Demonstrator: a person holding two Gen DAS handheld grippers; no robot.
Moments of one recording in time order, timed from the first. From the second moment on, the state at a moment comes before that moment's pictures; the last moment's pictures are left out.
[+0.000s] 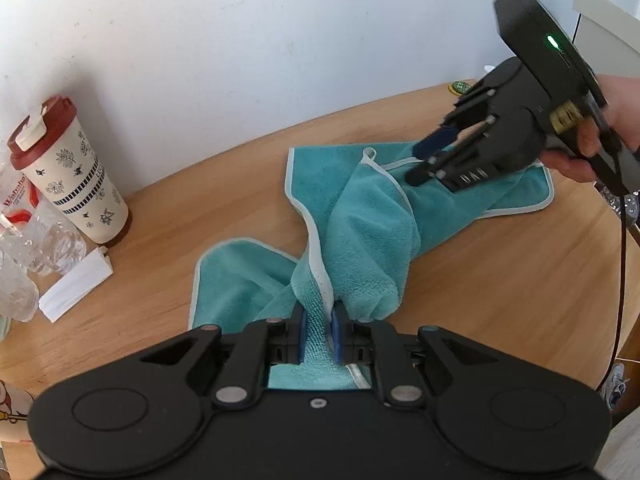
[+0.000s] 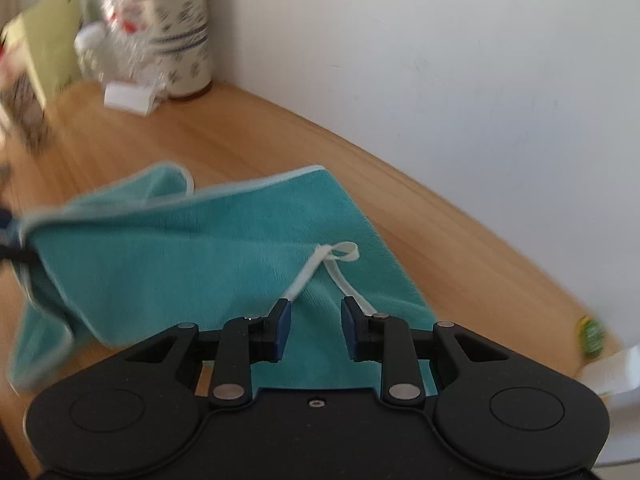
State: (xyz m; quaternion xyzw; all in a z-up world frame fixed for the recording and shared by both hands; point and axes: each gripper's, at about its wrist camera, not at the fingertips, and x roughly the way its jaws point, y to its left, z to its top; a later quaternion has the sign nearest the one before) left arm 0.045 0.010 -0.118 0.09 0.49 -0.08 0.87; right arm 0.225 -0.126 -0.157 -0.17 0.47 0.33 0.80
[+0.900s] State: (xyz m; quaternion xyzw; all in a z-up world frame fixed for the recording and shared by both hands) left arm 0.045 0.032 -0.117 0.07 0.49 -0.07 0.87; right arm 0.149 -0.228 -0.105 0.12 0.48 0.26 0.83
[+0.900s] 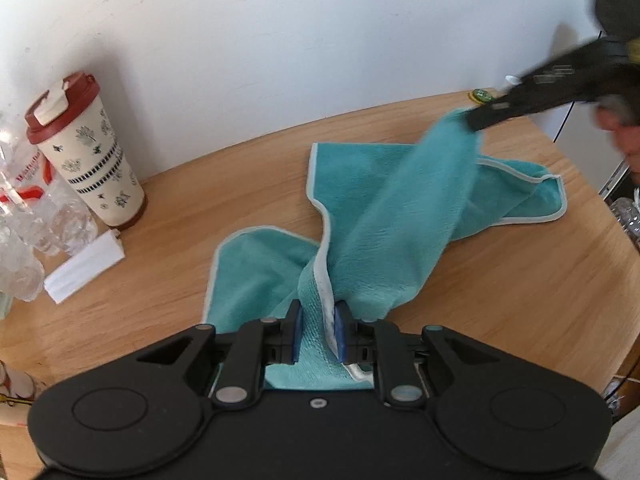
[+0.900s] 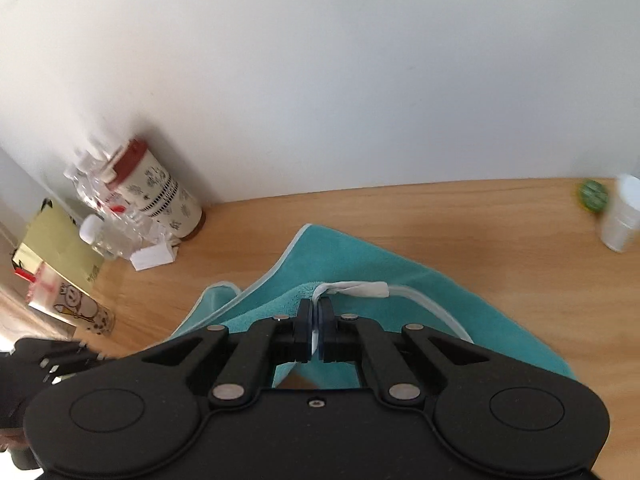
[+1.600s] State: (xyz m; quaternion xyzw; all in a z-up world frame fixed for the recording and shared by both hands) left arm 0.064 0.056 -0.127 0.09 0.48 -0.09 0.87; right arm 0.004 -0.228 -0.175 0.07 0.55 0.14 0.82
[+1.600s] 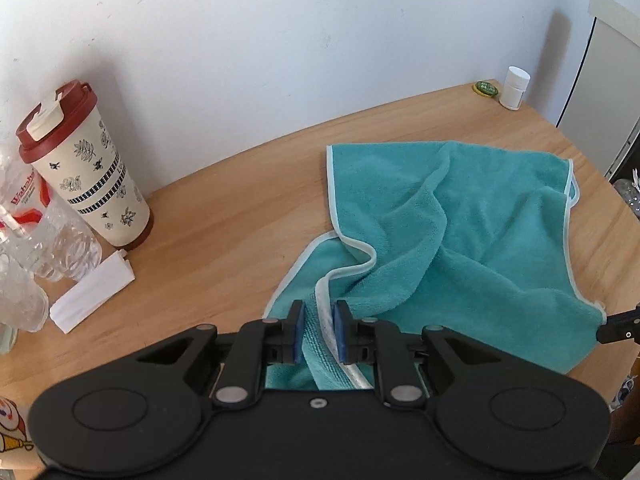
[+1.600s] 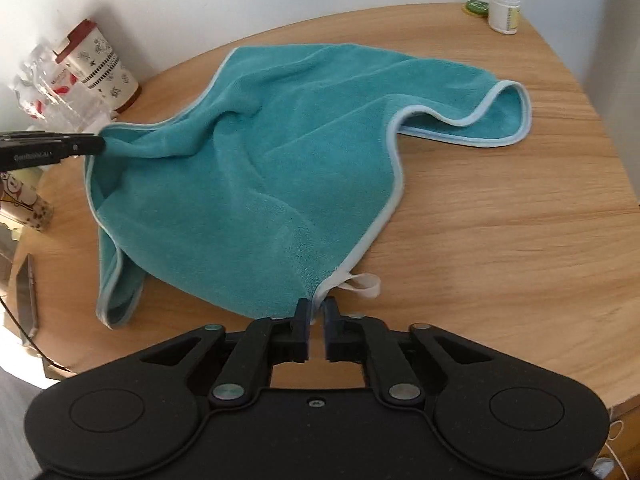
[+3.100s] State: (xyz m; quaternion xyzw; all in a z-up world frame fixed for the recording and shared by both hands) left arm 0.021 -0.164 -0.176 0.14 0.56 -0.24 0.78; right arm 0.139 -0.329 -0.206 -0.17 0.41 0.22 0.87
